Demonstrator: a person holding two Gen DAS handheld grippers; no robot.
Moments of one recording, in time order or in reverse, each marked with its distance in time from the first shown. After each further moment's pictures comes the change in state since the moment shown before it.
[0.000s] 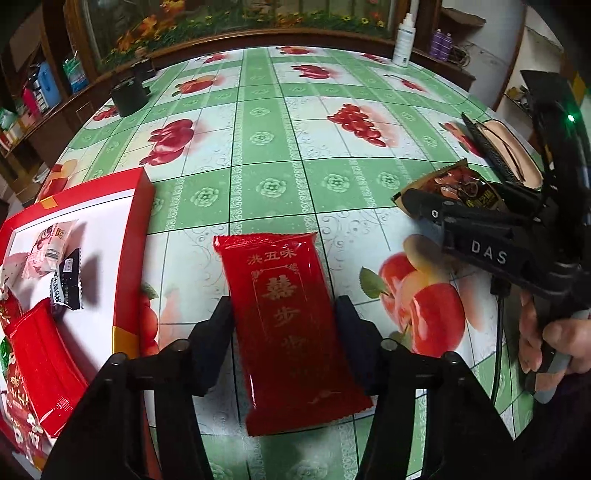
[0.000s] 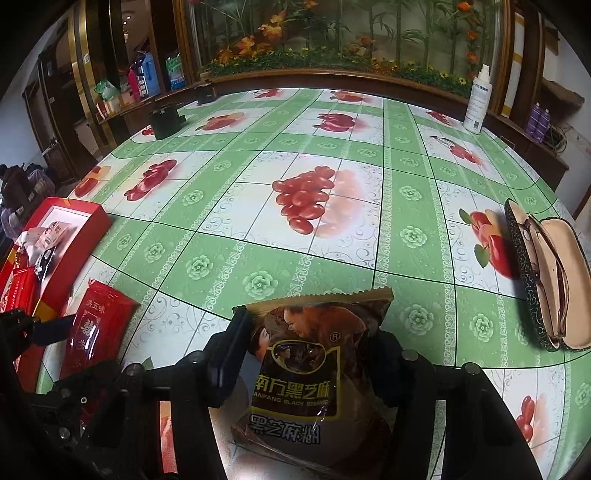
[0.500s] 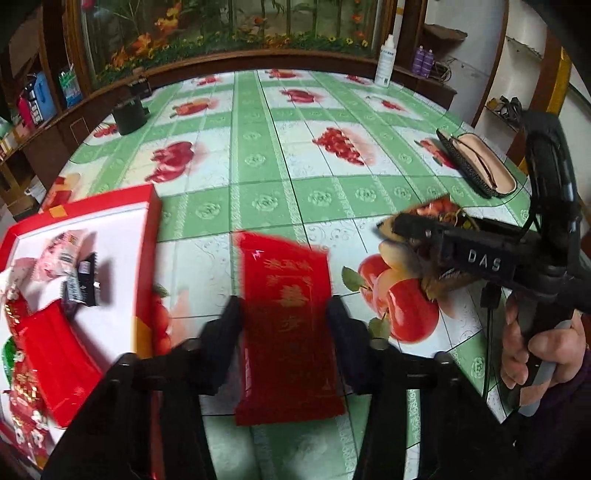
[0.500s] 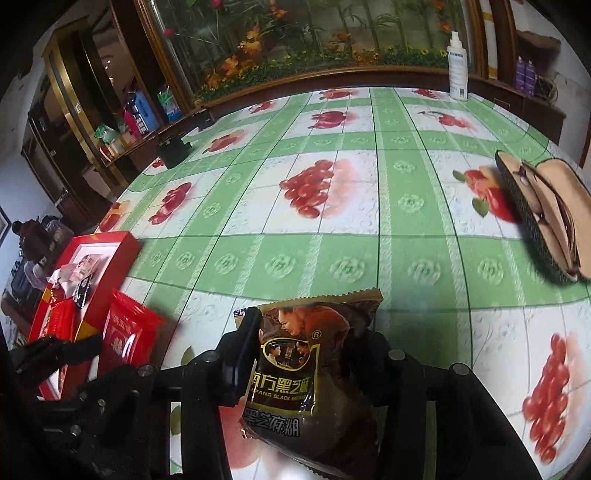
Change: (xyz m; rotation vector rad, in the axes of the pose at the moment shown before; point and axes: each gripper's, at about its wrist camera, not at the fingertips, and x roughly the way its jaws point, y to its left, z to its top) left arm -0.032 0.007 -0.010 0.020 -0.093 -0.045; right arm -0.023 -0.006 -0.021 0.168 -0.023 0.123
